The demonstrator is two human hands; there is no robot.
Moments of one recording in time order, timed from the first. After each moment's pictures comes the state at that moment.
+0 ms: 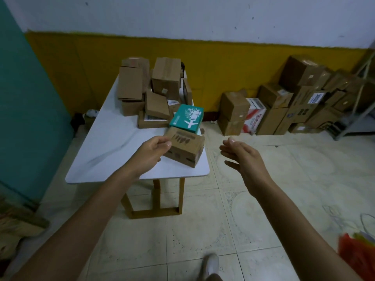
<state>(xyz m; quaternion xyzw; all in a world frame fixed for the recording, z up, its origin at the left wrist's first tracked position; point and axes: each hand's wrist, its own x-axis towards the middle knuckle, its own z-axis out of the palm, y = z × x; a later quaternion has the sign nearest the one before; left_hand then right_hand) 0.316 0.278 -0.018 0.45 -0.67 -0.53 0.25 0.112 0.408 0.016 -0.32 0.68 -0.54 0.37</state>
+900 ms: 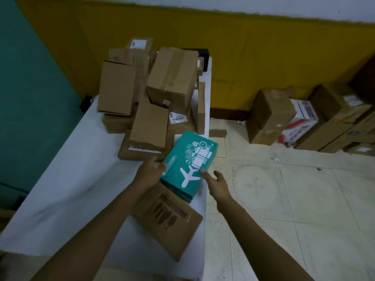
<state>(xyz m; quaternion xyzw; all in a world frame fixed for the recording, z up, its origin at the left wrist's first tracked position) 0.146 -0.016 -0.142 0.66 -0.57 -0.45 0.17 -0.048 0.054 -0.164 -0.23 0.73 -0.37 0.54</state>
